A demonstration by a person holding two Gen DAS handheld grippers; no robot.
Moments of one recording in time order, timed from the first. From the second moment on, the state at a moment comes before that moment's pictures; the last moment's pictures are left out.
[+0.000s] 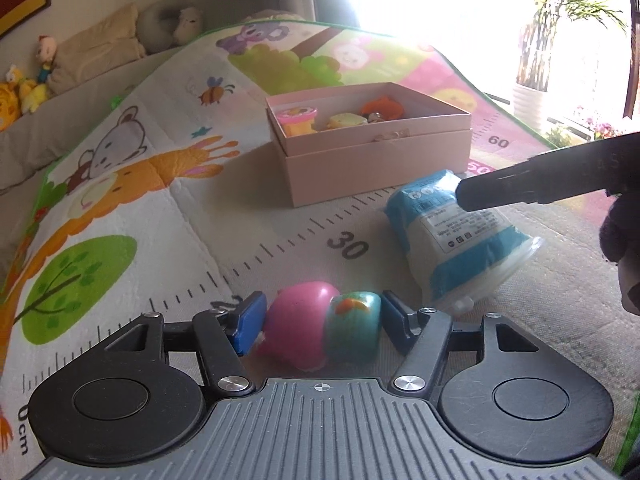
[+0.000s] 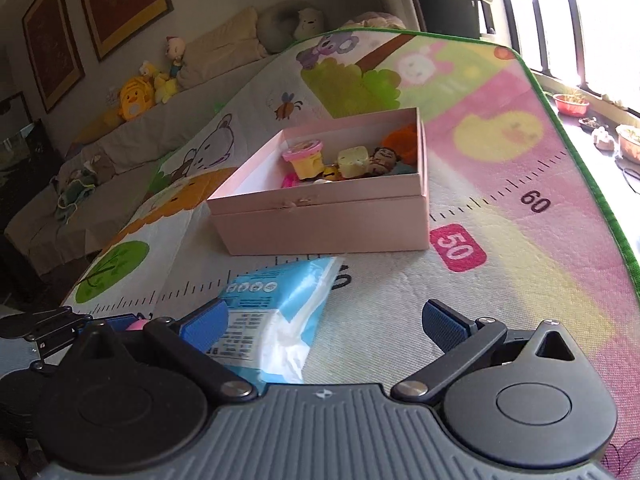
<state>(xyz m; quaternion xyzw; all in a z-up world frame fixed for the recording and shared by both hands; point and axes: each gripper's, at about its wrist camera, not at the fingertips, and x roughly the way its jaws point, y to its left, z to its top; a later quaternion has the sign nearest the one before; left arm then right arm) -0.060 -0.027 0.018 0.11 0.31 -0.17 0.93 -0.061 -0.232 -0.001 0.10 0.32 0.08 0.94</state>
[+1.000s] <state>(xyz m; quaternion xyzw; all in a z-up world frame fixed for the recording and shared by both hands) 0.056 -0.102 0.133 0.14 0.15 -0.18 0.96 0.004 -0.285 0.172 0.06 0.22 0.11 0.97</state>
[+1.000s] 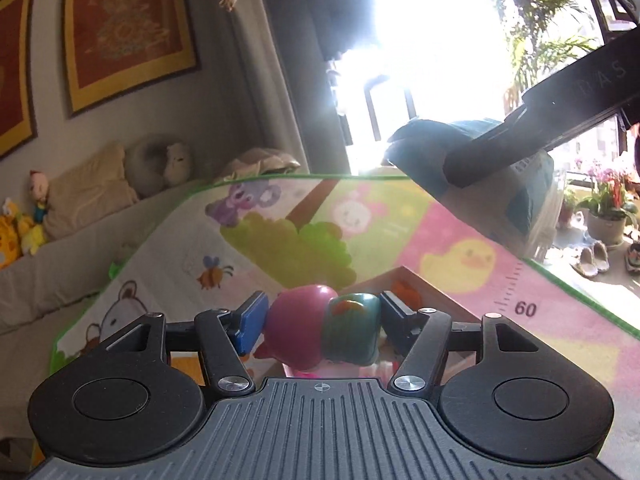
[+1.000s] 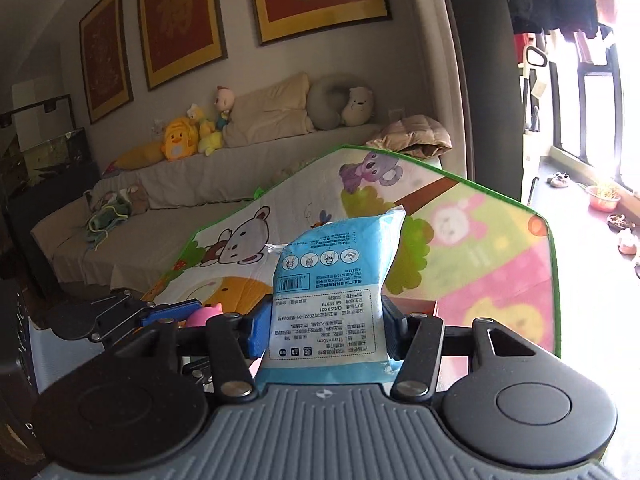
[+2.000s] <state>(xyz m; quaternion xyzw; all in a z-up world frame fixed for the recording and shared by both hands) 0.067 -0.030 0.030 0.03 0.29 -0.21 0.93 0.097 -0.303 0.048 0.12 0.29 -0.02 0.95</state>
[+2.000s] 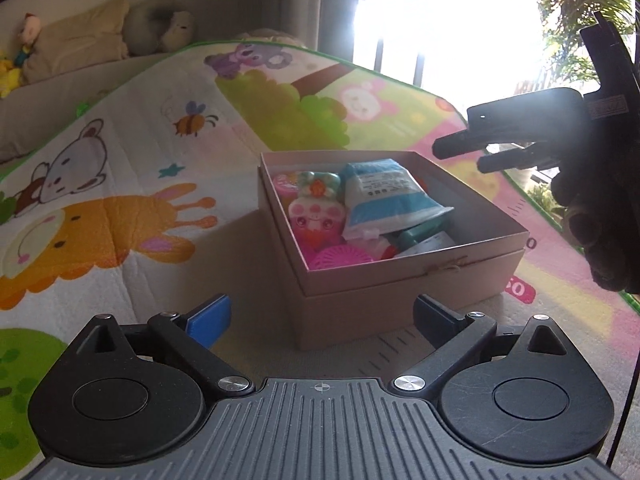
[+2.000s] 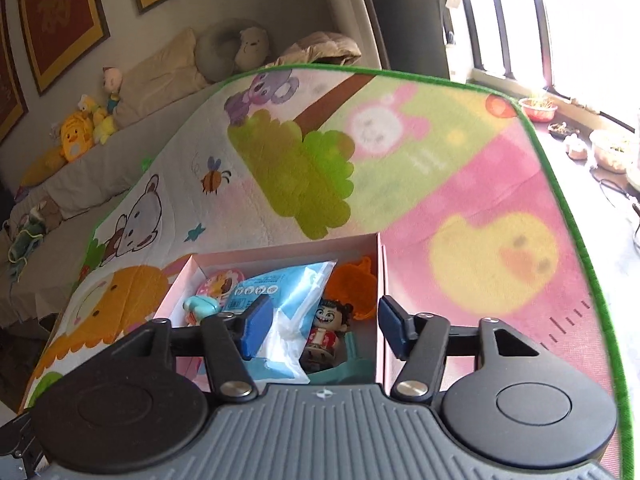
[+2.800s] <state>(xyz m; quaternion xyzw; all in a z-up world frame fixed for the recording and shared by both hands) 0.045 0.029 0.029 0.02 0.30 -0.04 0.95 0.075 -0.226 0.047 0.10 0.28 0.09 0.95</state>
